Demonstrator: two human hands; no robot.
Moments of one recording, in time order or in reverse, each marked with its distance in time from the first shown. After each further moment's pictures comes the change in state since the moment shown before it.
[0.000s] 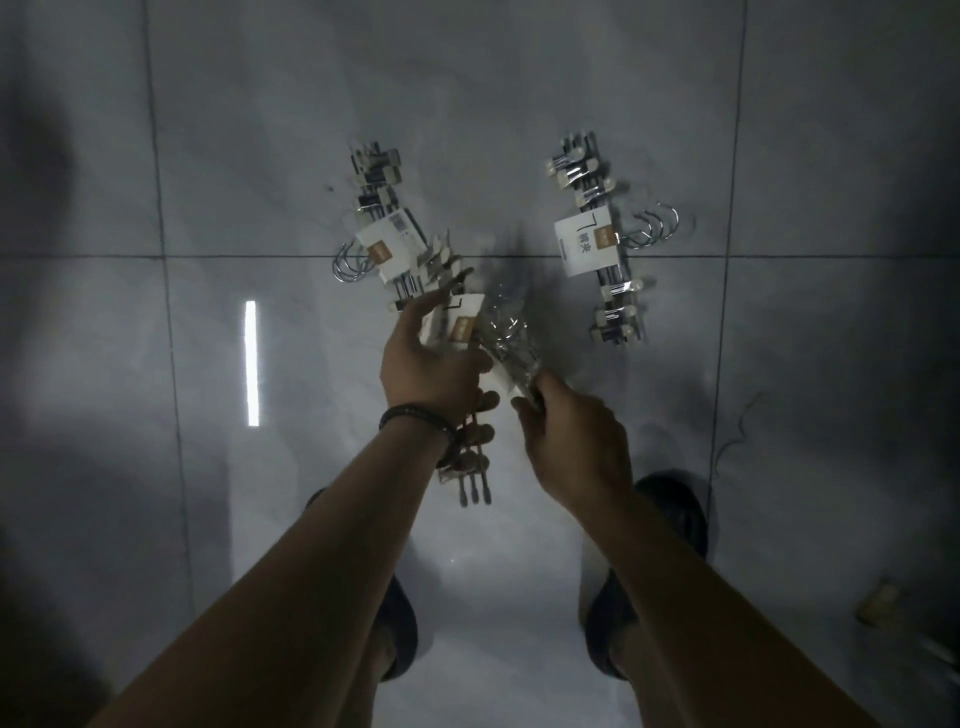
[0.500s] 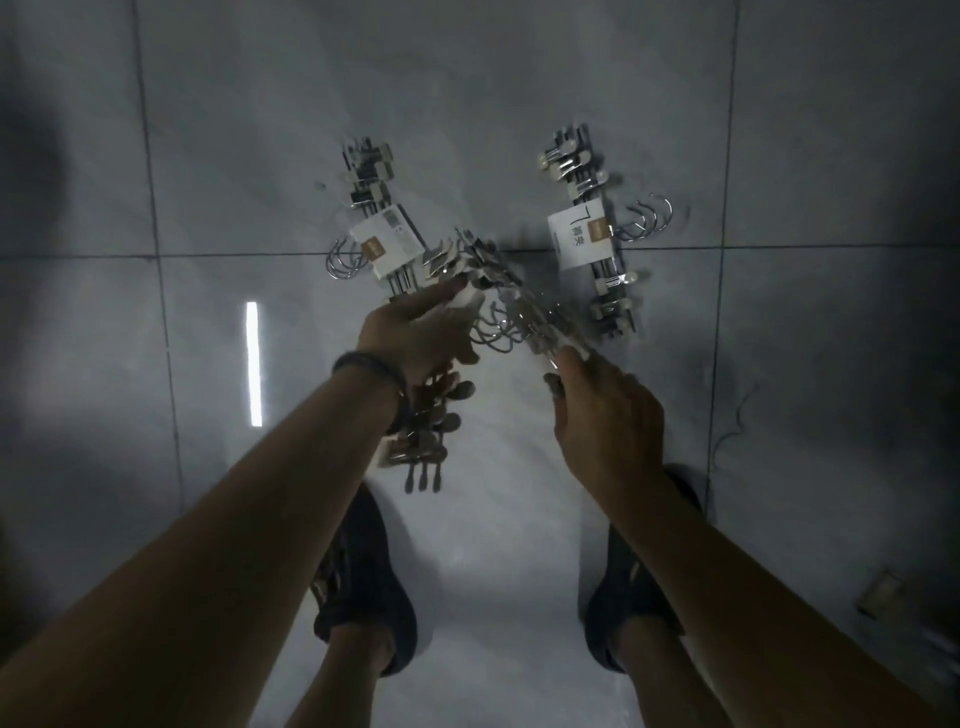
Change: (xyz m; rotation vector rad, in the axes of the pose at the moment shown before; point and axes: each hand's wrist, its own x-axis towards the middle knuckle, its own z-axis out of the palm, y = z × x) left_hand 0.002 0.045 -0.020 0.134 -0.251 -0.185; right_hand 0.008 0.040 -0.004 -0.322 0.322 -0.212
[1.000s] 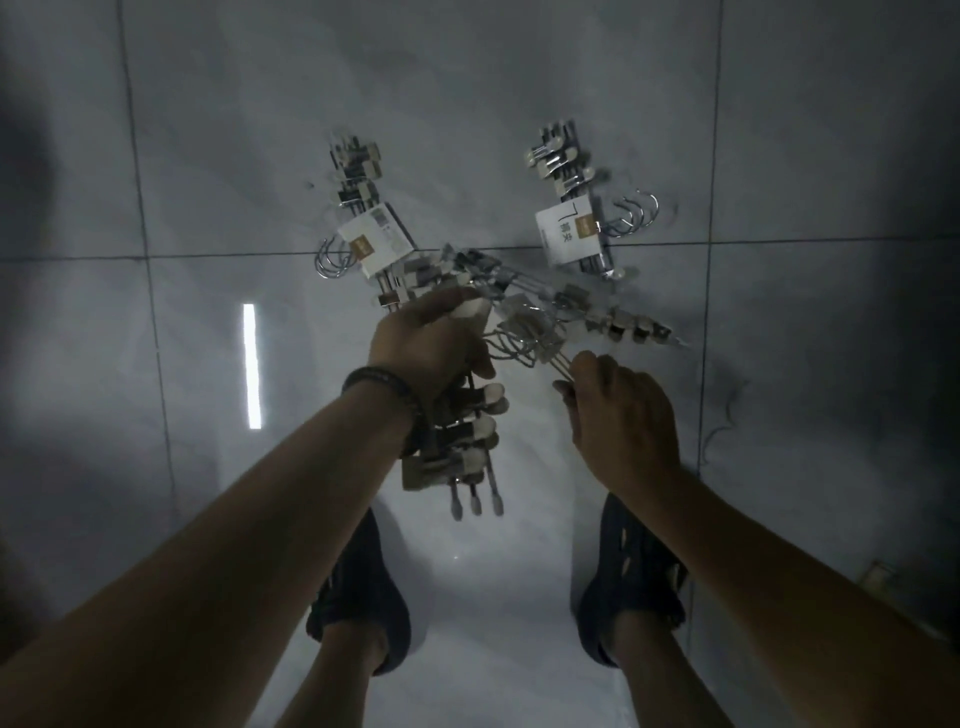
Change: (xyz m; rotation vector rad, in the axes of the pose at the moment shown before) left_hand -0.014 -0.004 0.022 -0.025 0.049 0.022; right_hand -0.008 0.034 0.000 -0.105 0.009 -0.114
